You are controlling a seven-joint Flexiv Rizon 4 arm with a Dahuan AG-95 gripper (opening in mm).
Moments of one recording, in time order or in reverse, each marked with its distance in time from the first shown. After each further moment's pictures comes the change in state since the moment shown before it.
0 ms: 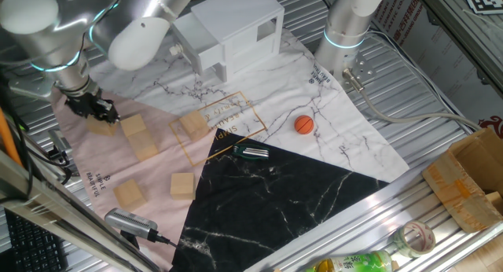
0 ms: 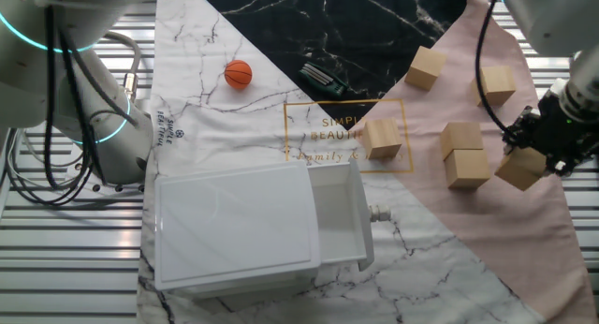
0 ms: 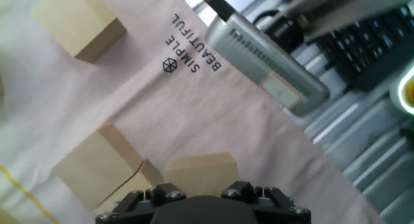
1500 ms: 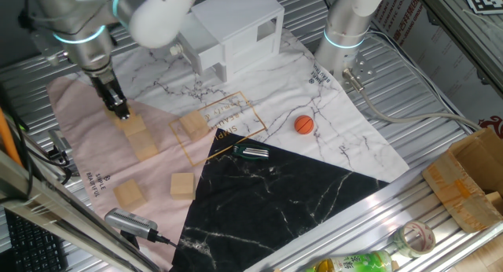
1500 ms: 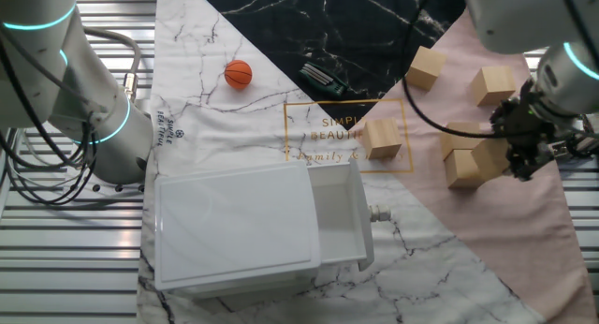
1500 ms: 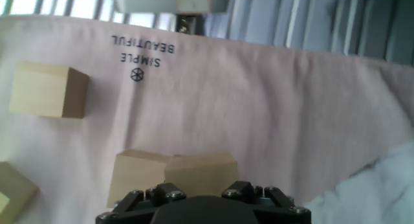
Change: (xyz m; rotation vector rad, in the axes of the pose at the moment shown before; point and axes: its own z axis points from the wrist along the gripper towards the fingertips) arm 0.035 0.043 -0.015 -0.040 -0.069 0.634
